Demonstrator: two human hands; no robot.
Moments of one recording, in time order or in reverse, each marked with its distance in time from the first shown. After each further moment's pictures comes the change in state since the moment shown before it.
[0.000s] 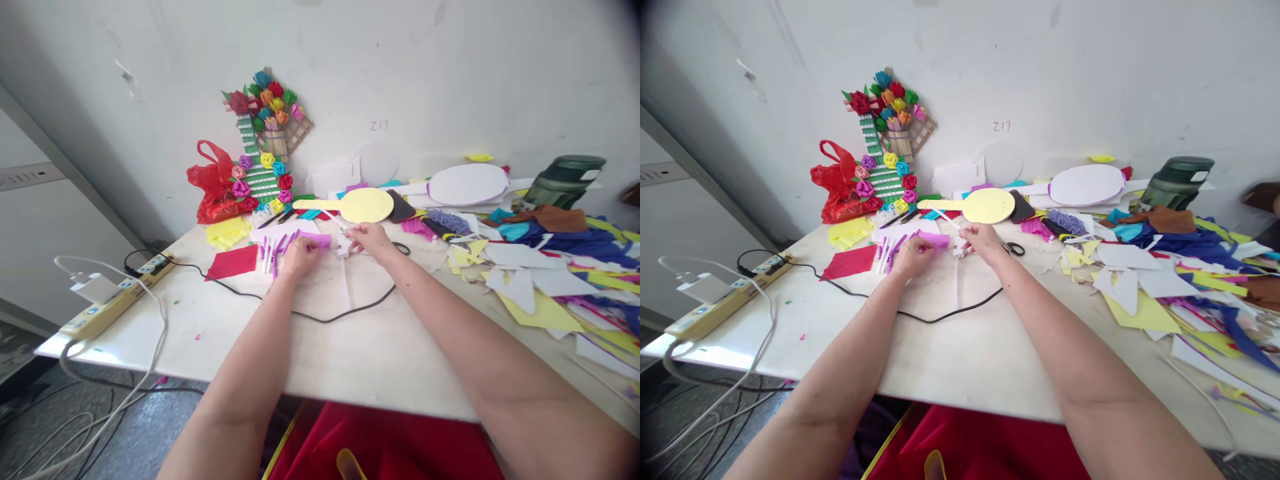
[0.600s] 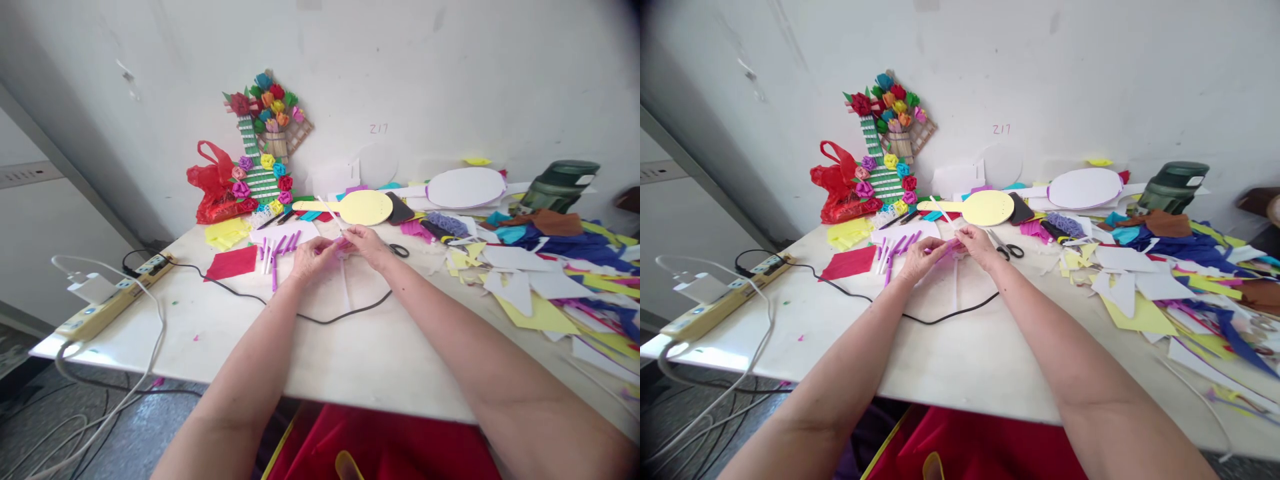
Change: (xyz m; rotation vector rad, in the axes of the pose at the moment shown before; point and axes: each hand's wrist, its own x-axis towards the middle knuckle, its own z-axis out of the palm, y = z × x) left_hand -0.012 0.025 0.004 -0.389 0.017 0.083; right_hand -0.003 0.007 0.008 0.194 -0.144 -0.057
